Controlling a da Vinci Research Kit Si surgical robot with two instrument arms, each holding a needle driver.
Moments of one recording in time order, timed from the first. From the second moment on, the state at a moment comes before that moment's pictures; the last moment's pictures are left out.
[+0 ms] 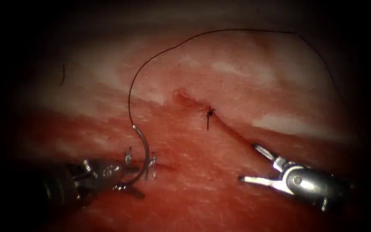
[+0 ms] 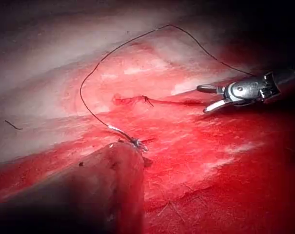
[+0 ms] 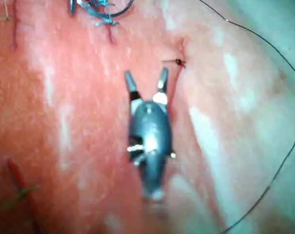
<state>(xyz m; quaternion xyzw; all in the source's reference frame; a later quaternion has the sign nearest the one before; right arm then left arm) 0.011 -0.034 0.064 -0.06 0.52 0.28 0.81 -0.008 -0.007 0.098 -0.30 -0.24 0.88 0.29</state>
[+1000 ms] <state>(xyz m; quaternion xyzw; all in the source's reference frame) 0.012 -0.034 0.064 -0.06 0.52 0.29 0.80 -0.006 -0.007 0.098 -0.24 -0.23 0.90 0.27</state>
